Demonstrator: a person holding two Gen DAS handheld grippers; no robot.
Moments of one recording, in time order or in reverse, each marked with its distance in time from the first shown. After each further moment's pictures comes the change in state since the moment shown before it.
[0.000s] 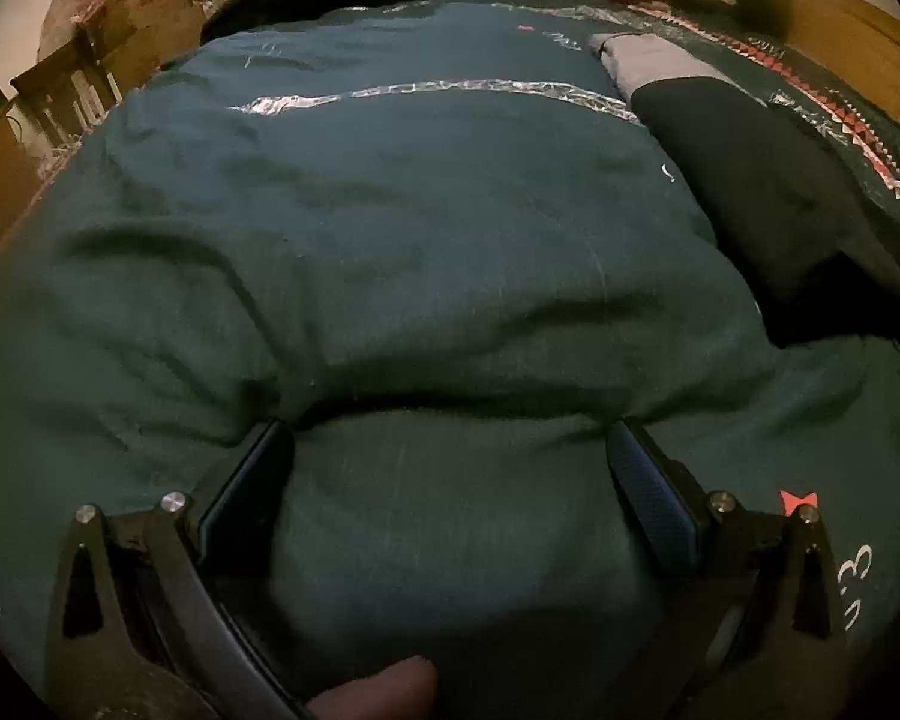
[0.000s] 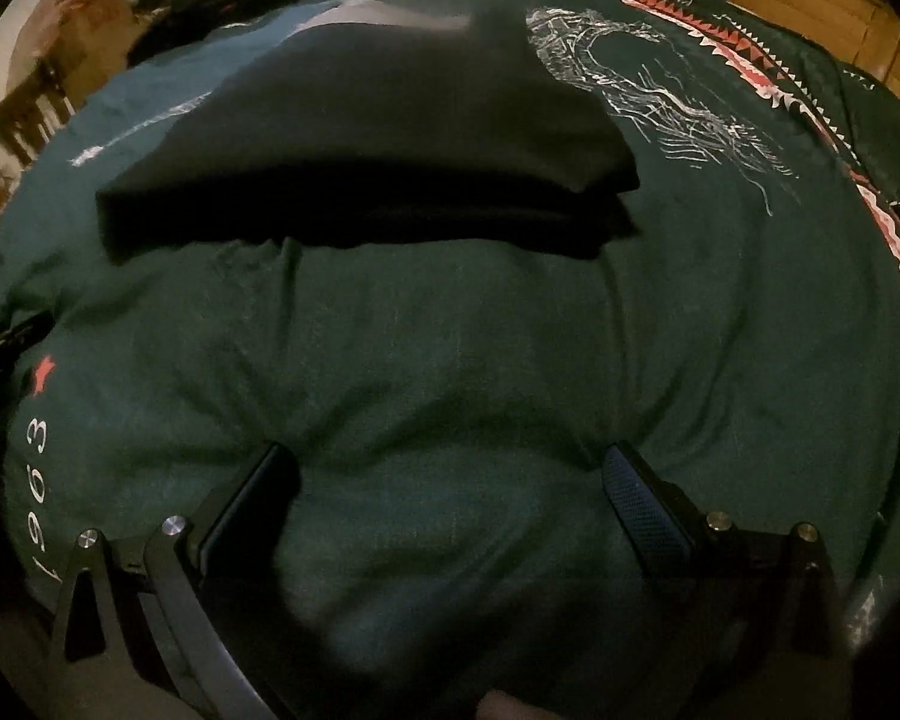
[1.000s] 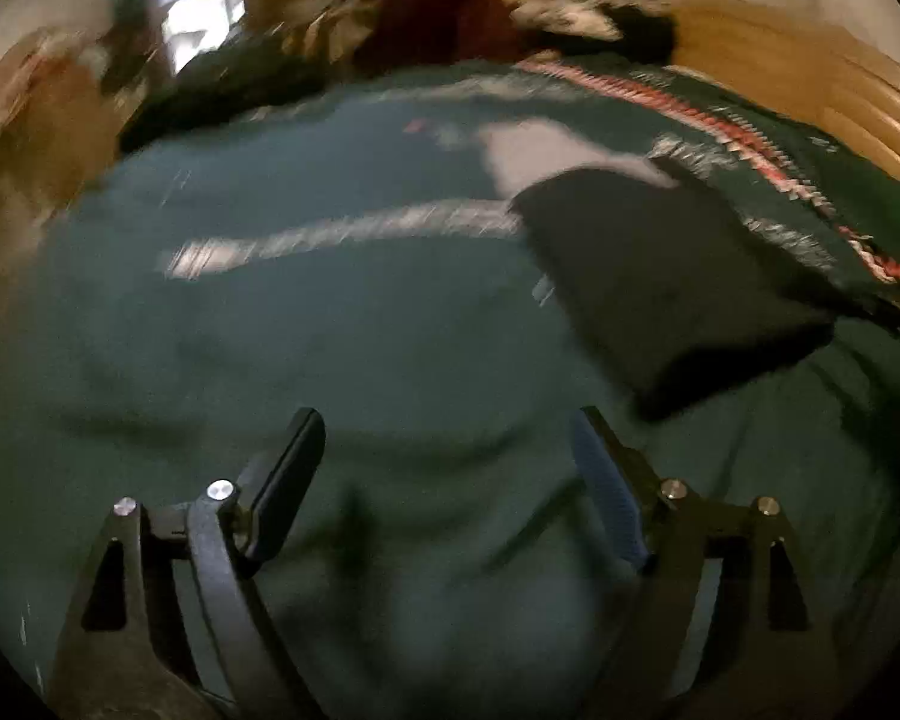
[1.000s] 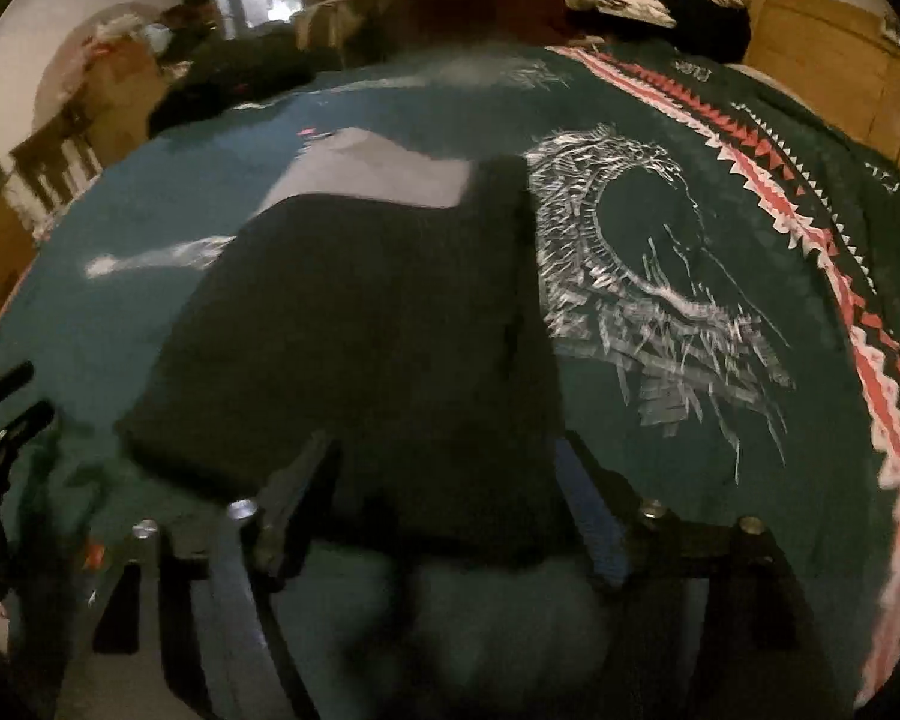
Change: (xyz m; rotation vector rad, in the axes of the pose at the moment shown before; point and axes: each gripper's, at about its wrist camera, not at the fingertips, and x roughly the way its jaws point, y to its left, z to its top) left arm -0.043 -0.003 0.028 0.152 -0.138 -0.173; right arm -0.034 -0.014 0.111 -0.031 -0.154 0.046
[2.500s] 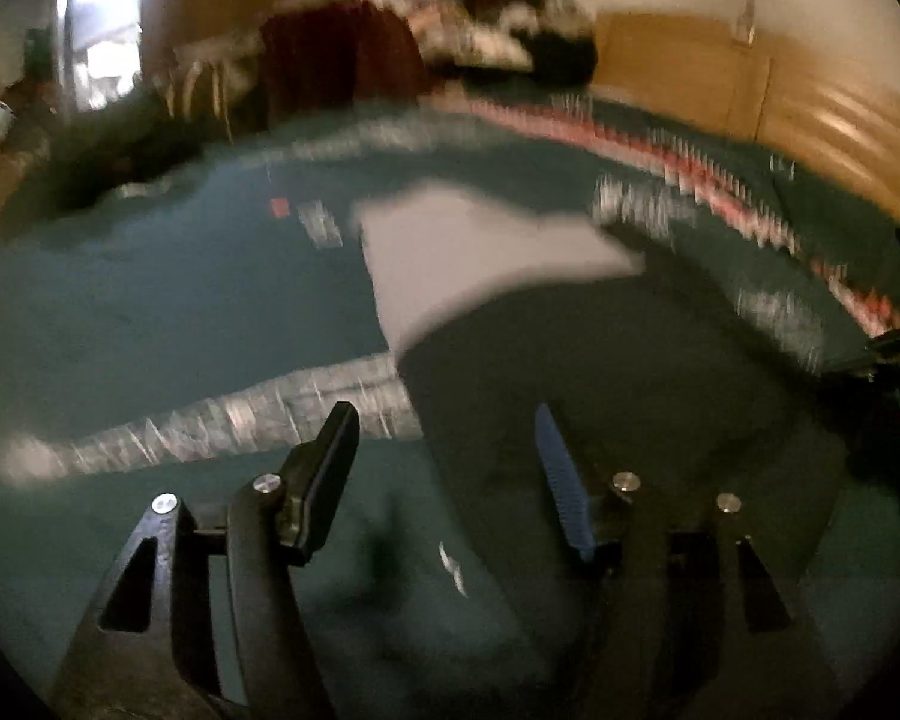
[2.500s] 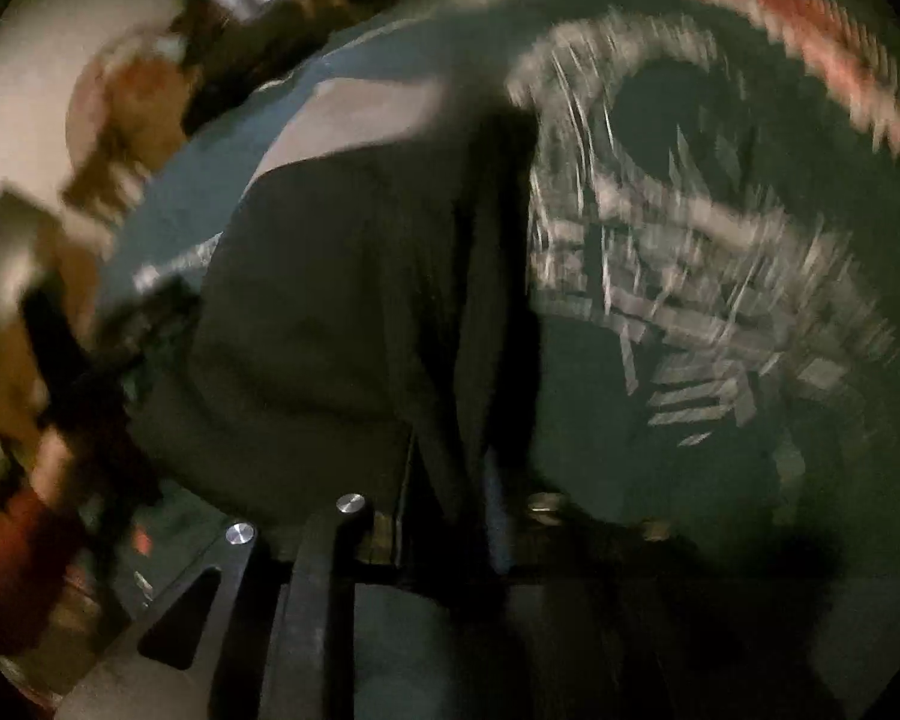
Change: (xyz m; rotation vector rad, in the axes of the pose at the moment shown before) left arm 0.083 -0.048 0.111 0.131 -0.164 -0.210; right arm 0.053 -0.088 0.010 0.072 0.160 0.263
